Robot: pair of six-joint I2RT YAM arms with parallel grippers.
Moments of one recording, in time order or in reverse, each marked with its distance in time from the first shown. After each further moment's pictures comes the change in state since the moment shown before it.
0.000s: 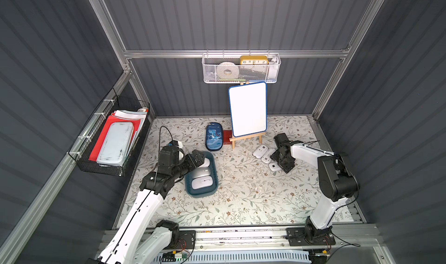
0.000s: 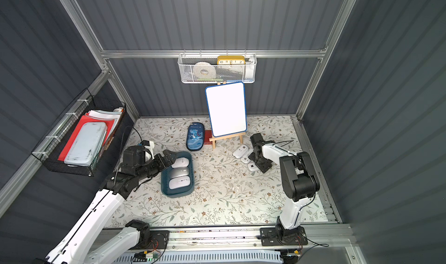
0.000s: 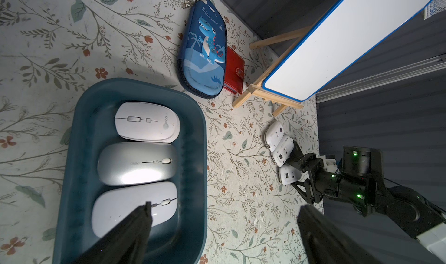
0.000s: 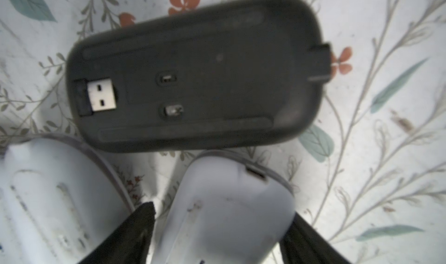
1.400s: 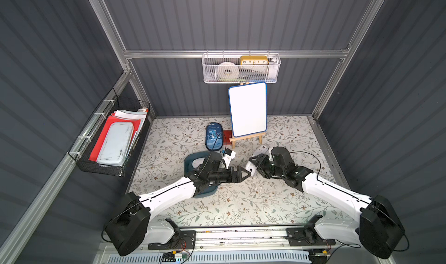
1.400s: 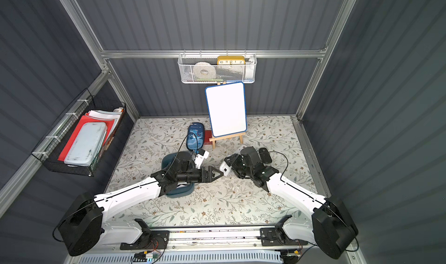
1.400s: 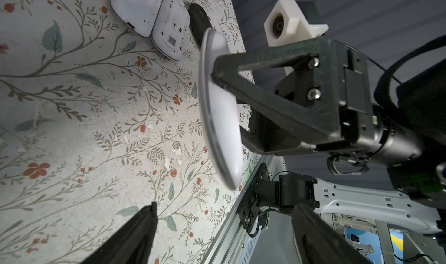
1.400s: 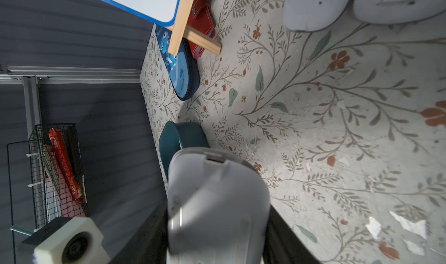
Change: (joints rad) left arm -0.497 0.430 -0.108 0.650 0.315 -0.055; right arm 0.373 -0.569 -0.382 0.542 -0.309 0.170
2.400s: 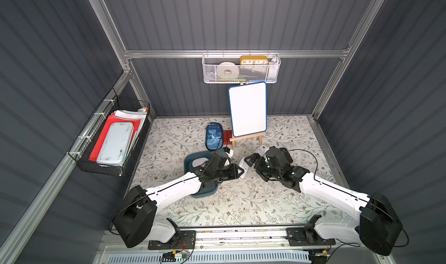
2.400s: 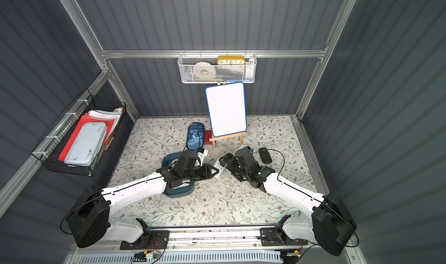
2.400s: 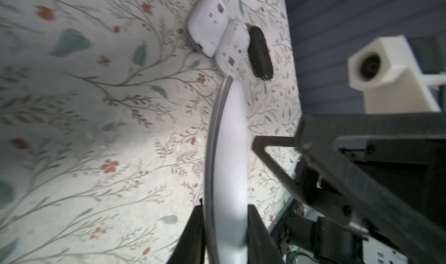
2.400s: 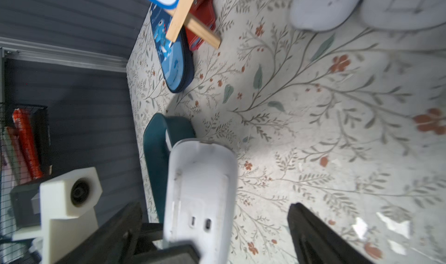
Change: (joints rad) left arm -0.016 0.042 0.104 -0.220 -0.294 -0.034; right arm 0.062 -0.012 0.031 -0.089 0.150 -0.123
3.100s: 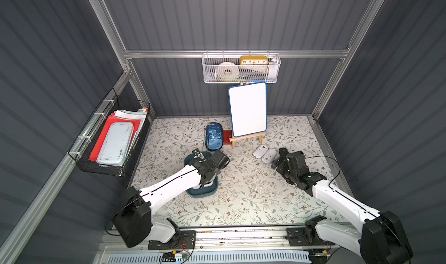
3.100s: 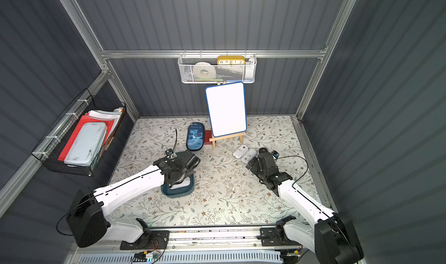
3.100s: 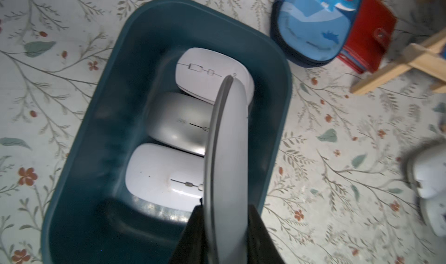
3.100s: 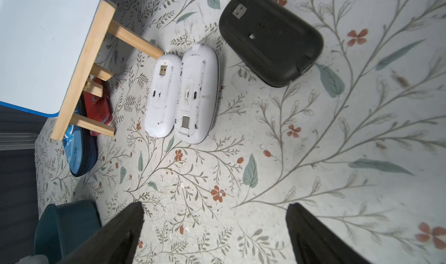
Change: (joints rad) left arm 0.000 0.073 0.208 -0.718 -0.737 -0.436; right arm -0.332 -0.124 -0.196 -0.079 0.105 -0.207
